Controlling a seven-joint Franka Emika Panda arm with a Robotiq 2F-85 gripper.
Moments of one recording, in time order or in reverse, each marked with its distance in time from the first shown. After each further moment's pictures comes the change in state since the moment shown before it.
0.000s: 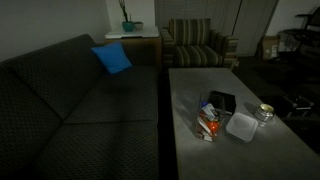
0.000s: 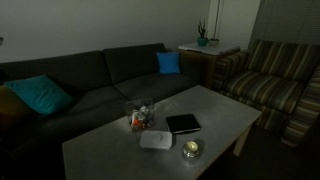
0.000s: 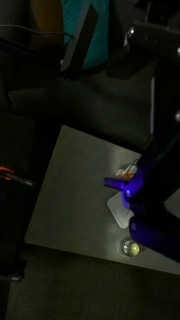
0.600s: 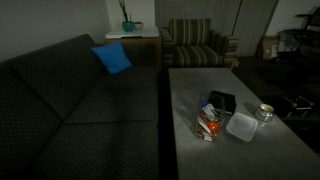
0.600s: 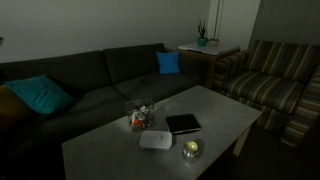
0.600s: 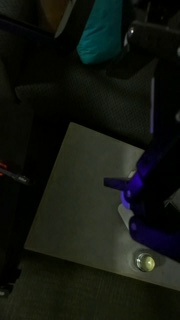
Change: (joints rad) arm -0.004 0.214 -0.042 -0.058 0.001 0.181 -0.109
